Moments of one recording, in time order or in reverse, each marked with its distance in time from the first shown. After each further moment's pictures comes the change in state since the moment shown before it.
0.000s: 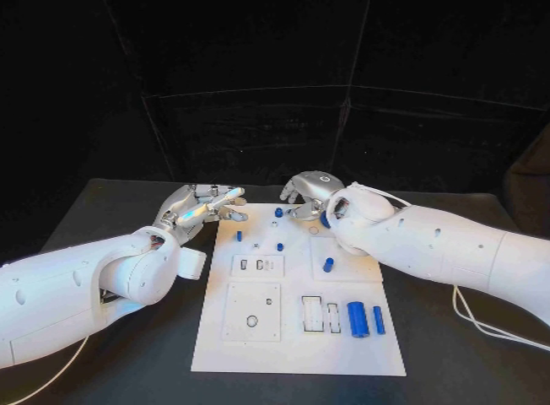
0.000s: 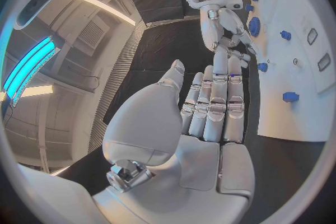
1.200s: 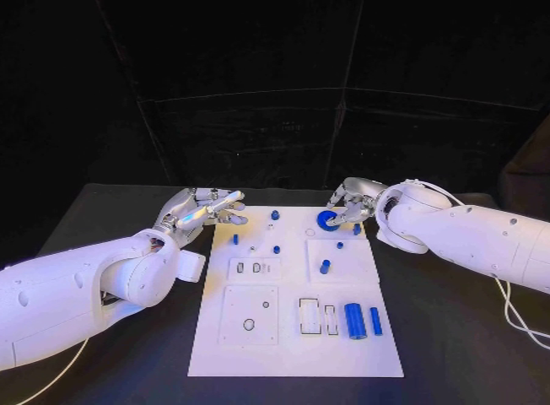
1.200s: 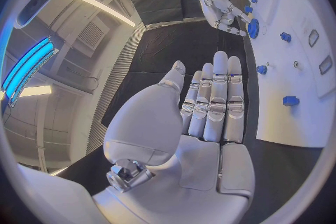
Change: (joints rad) left arm -0.001 0.010 -0.005 -0.021 0.000 0.019 0.000; left_hand -0.001 0.017 0.000 -0.016 0.000 0.024 -0.016 0.009 0.001 0.056 -0.023 0.022 0.008 0.000 0.000 -0.004 0.028 0.000 0.008 -0.008 -0.008 -0.005; right arm 0.034 -0.212 -0.002 0.101 0.273 0.208 -0.114; right_hand 0.091 -0.009 -0.303 0.230 0.147 -0.080 -0.001 0.015 -0.008 0.367 -0.015 1.312 1.223 0.010 -0.007 0.311 0.461 -0.095 0.255 -0.004 0.244 0.335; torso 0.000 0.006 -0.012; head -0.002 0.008
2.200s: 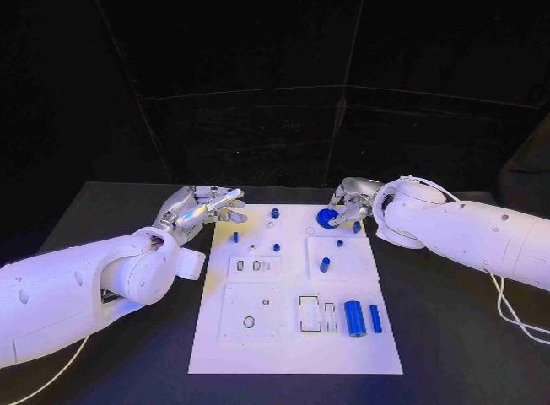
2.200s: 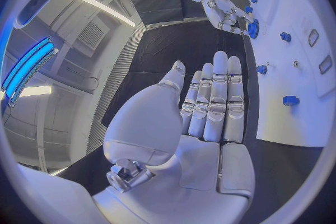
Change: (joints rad) left arm 0.000 0.001 -0.001 -0.003 0.000 0.002 0.000; left_hand 0.000 0.000 0.000 0.000 0.000 0.000 0.000 0.000 0.000 0.000 0.000 0.000 -0.001 0.000 0.000 0.000 0.001 0.000 0.000 0.000 0.000 -0.001; right arm 0.001 0.029 0.001 -0.040 -0.034 0.056 -0.033; right_hand 0.014 0.015 0.012 -0.012 0.016 0.021 -0.005 0.023 0.003 0.000 0.000 0.010 0.000 0.000 0.000 0.004 0.000 -0.008 0.000 0.000 0.008 0.000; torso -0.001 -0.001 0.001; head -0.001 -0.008
